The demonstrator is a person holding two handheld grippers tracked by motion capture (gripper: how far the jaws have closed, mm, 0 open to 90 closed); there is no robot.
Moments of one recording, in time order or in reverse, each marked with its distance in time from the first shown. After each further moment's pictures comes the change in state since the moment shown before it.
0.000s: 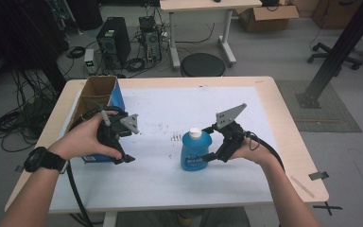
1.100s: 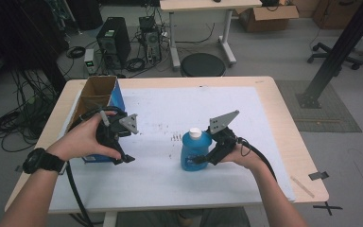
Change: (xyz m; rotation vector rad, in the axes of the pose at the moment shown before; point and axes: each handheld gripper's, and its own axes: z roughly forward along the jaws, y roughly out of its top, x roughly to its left) left arm -0.002 -0.001 -0.002 -0.010 0.008 -0.003; right arm -0.001 -0.011 0.027 -0.052 0.008 0.000
